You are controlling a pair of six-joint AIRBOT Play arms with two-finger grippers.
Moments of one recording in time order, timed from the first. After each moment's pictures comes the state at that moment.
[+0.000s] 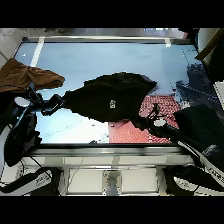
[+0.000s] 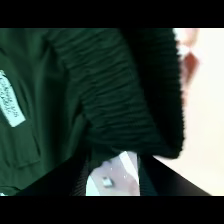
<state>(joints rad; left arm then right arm) 0.19 -1.21 0.79 0.93 -0.74 -1.52 0.45 -1.25 0.49 -0.14 0.19 1.38</state>
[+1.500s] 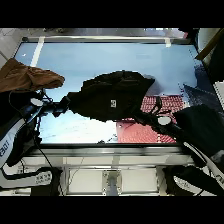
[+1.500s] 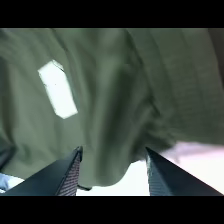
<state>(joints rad) 0.10 -1.40 0.79 0.78 -0.62 -1.52 0.39 -1.12 0.51 -0.25 0.23 1.37</state>
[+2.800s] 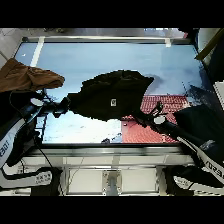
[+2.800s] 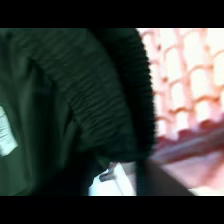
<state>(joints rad) 0.10 -1.40 0.79 0.78 -0.65 -1.52 0.39 -1.31 0.53 -0.32 0.15 1.53</state>
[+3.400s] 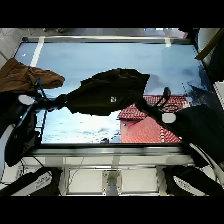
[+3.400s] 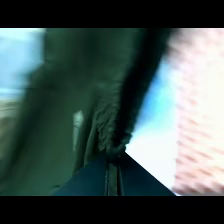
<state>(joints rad) 0.11 -1.15 0.82 0.87 -0.80 -1.33 0.39 -1.02 0.58 -0.42 0.12 1.41</state>
